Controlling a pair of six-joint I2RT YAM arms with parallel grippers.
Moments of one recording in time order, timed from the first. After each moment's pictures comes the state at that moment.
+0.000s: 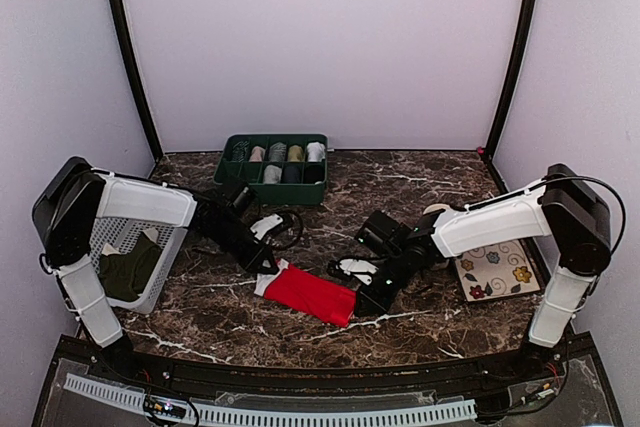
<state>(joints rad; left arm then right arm) -0.62 1.77 1.02 -0.42 0.45 0.12 0.97 1.77 1.00 -0.47 -0.33 -0.03</state>
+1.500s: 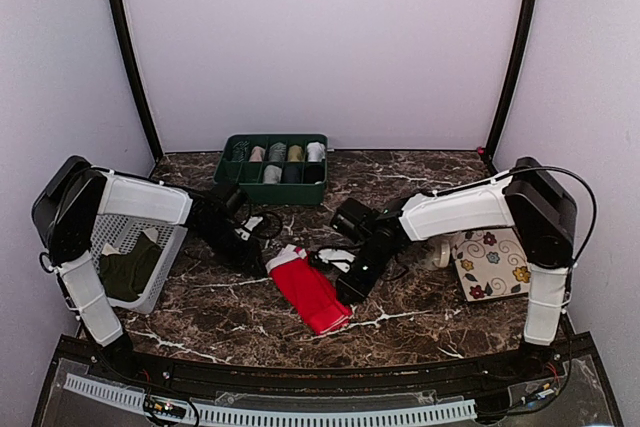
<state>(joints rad) -0.58 1.76 0.98 -0.49 0.39 -0.25 0.95 1.95 1.27 -0.63 -0.34 -0.05</state>
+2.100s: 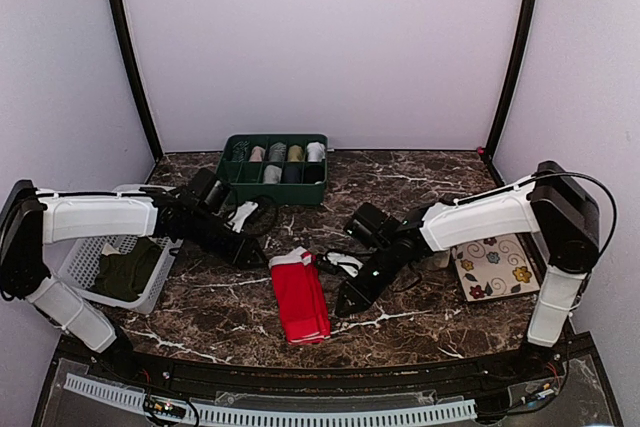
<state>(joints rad) -0.62 1.48 0.90 -0.43 0.37 -0.19 0.98 1.84 1.11 -0.47 -0.53 0.11</state>
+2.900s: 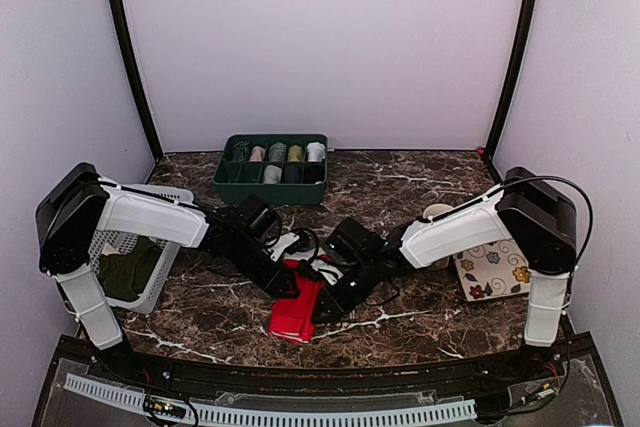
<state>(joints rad) -0.81 1.77 0.98 -0.33 0.41 -0.18 1.04 1.96 1.12 -0.21 -0.55 0.37</state>
